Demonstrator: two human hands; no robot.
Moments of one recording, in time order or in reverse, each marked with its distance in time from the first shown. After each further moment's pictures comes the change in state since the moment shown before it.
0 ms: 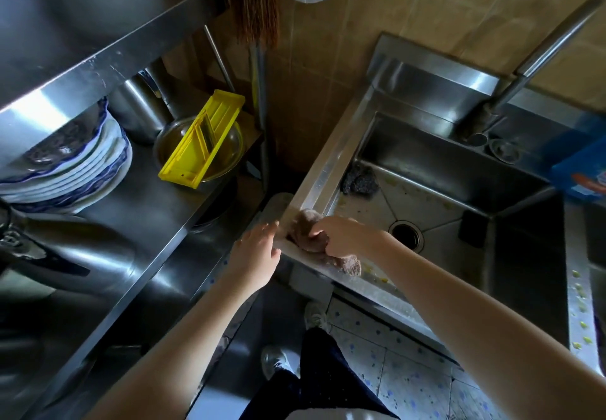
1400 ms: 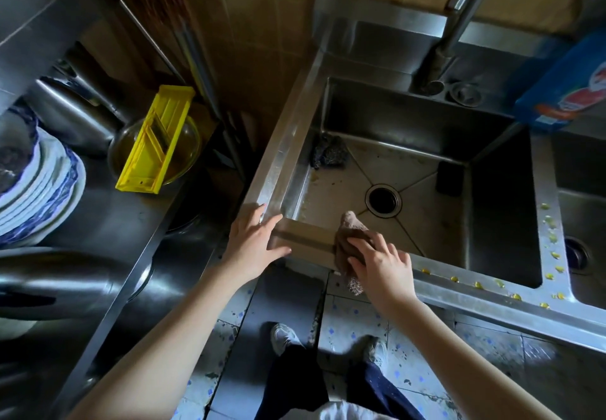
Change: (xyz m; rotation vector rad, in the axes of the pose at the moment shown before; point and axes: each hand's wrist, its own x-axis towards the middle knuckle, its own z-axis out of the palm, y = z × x) left_hand 0.019 0.038 0.030 0.103 -0.118 0.200; right_hand -0.110 0.060 0.124 0.213 0.555 0.469
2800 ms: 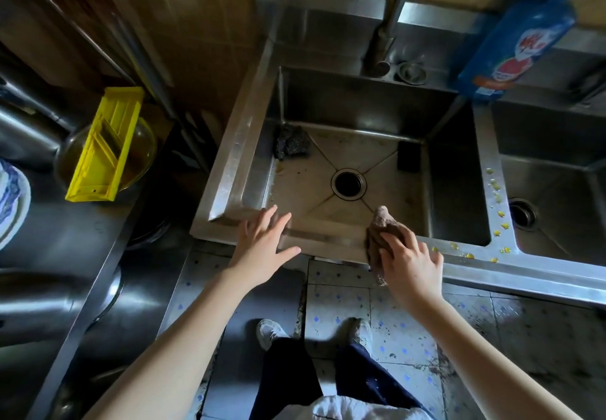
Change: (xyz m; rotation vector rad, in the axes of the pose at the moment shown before) left_hand -0.009 0.067 0.033 0.035 -0.052 0.166; right_hand -0.050 0.084 -0.004 -0.098 0.111 0.303
